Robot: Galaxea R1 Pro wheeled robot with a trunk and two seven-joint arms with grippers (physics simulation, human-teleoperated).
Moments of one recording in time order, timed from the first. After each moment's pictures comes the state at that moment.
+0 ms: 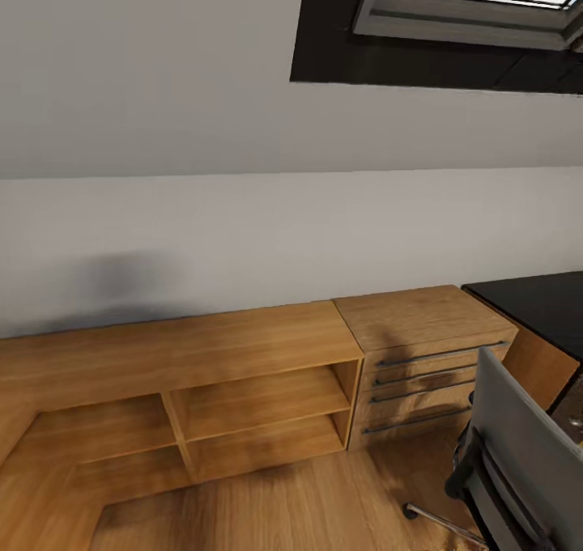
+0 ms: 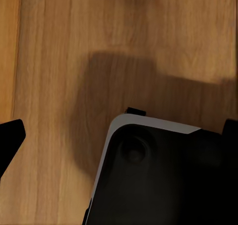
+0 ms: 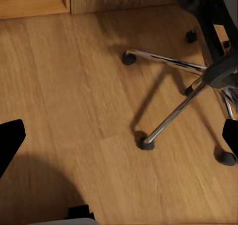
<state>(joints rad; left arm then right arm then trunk) 0.04 -0.04 -0.10 -0.15 0.27 -0.47 0.19 -0.11 0.00 0.81 0.01 -0.76 -0.77 -0.26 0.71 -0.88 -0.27</state>
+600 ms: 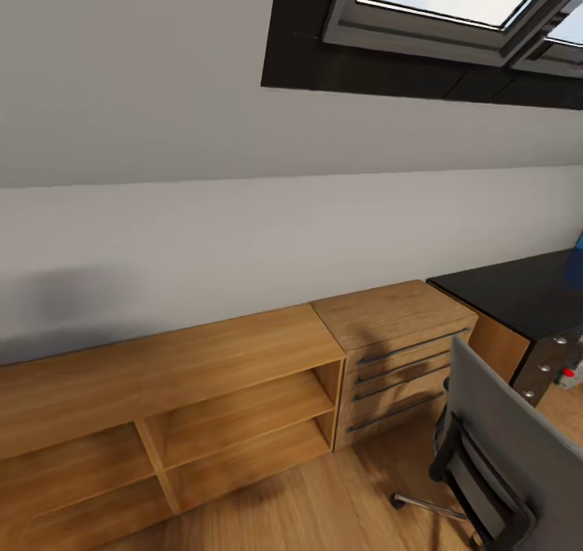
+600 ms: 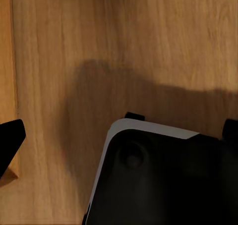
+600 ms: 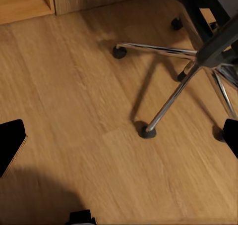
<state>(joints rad) 0.04 -0.04 -0.10 -0.15 0.27 -0.47 0.19 -0.11 0.00 0.81 0.01 -0.76 -0.77 -0.26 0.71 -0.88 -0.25</state>
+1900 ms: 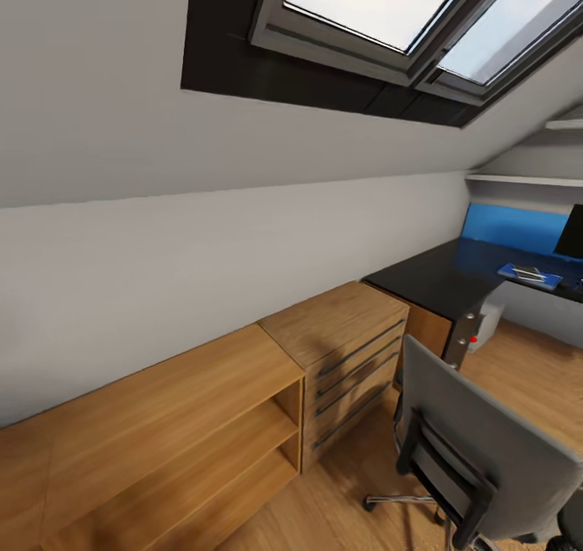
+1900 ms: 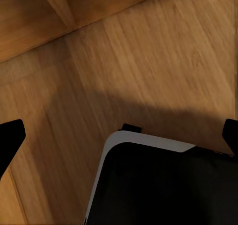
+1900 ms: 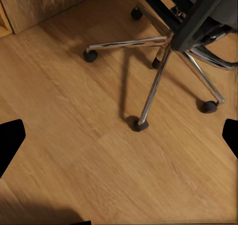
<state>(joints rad) 0.04 -0.04 -0.10 -0.15 0.27 -0.48 0.19 -0.11 0.00 0.81 0.01 -0.76 -0.77 -0.26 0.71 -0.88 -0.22</state>
